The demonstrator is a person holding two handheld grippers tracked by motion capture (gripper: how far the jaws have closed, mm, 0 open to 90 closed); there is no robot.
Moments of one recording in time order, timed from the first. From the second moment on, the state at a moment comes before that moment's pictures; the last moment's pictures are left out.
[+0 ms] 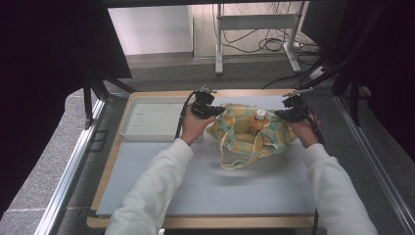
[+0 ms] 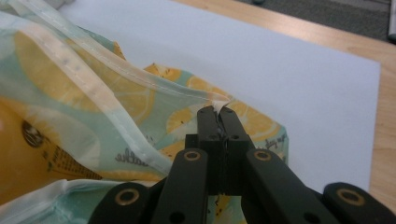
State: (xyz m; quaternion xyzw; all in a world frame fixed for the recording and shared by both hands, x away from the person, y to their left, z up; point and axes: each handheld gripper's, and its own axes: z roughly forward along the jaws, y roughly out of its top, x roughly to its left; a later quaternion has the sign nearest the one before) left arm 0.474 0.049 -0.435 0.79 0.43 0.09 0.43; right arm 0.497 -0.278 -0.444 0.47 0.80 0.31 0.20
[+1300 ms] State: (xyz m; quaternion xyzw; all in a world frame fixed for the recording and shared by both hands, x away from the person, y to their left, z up) left arm 0.470 0.031 -0.473 0.81 0.42 0.08 0.40; right arm 0.490 -0.278 -0.474 0.47 0.82 0.28 0.18
